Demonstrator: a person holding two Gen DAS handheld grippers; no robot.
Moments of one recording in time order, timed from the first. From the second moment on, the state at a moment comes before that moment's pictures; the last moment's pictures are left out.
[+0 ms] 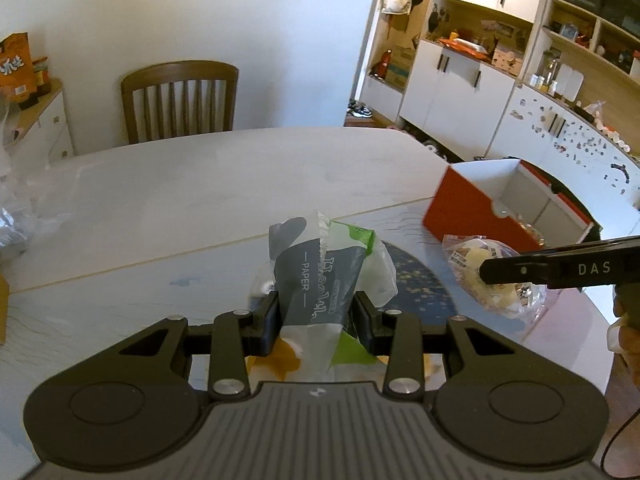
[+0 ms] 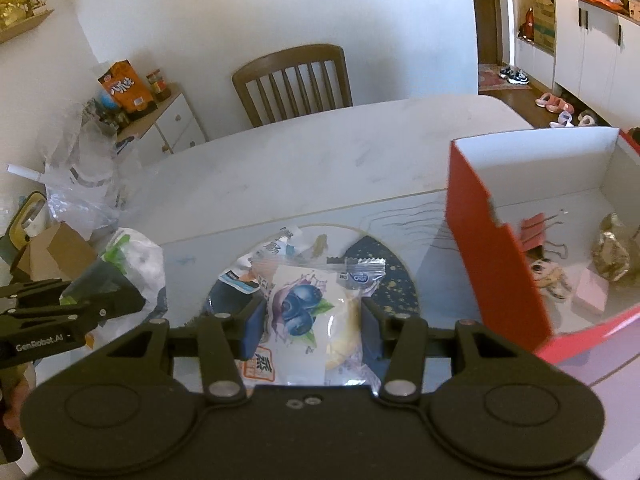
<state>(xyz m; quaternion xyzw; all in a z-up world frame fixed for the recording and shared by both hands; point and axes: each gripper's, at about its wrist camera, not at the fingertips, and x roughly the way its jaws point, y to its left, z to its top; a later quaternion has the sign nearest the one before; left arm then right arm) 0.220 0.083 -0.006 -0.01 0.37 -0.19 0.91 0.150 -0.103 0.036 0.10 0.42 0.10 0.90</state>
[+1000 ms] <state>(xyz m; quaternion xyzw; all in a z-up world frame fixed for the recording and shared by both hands) 0.214 -0.107 0.033 0.02 0.34 -0.26 0.90 0.117 -0.262 0.066 0.11 0.37 0.08 0.92</state>
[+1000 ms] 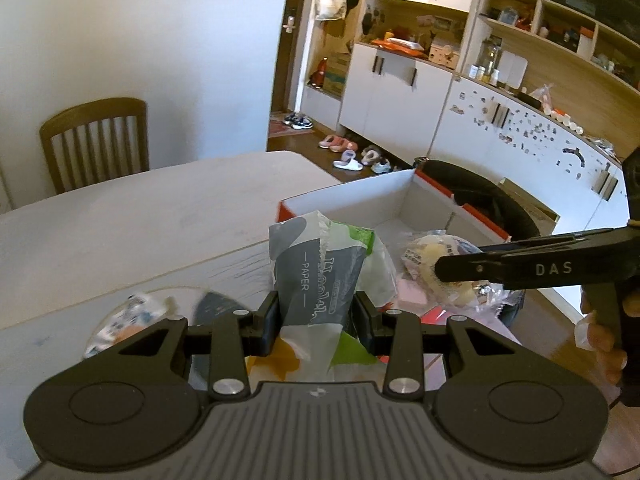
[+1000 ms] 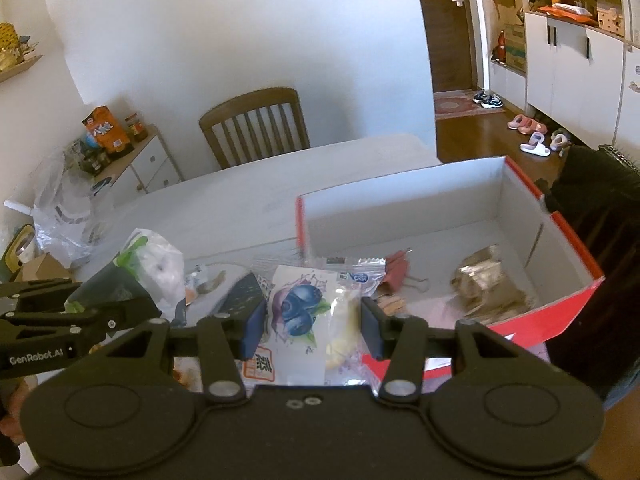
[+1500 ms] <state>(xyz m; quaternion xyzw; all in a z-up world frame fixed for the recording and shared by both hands) 0.241 -0.204 0.027 0.06 0.35 -0.29 0.89 0.137 -0.334 0.060 0.10 0.37 0.06 0.92</state>
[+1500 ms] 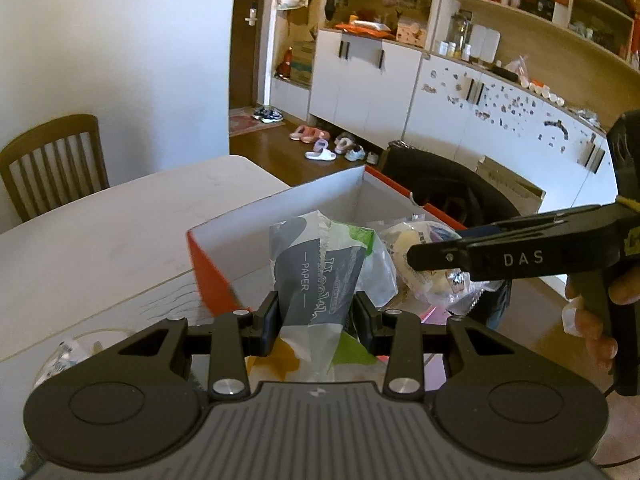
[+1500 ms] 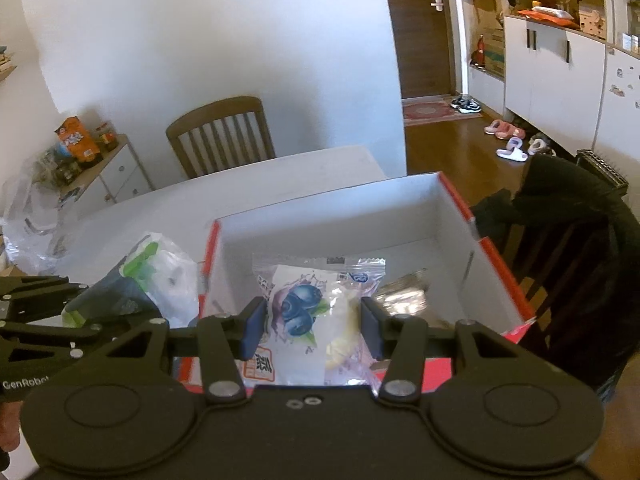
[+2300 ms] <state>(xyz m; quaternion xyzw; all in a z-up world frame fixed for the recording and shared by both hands) 0.303 -0.271 -0.017 0.11 0.41 -0.27 0.86 0.212 -0.359 0.015 0.07 0.41 0.05 0.91</state>
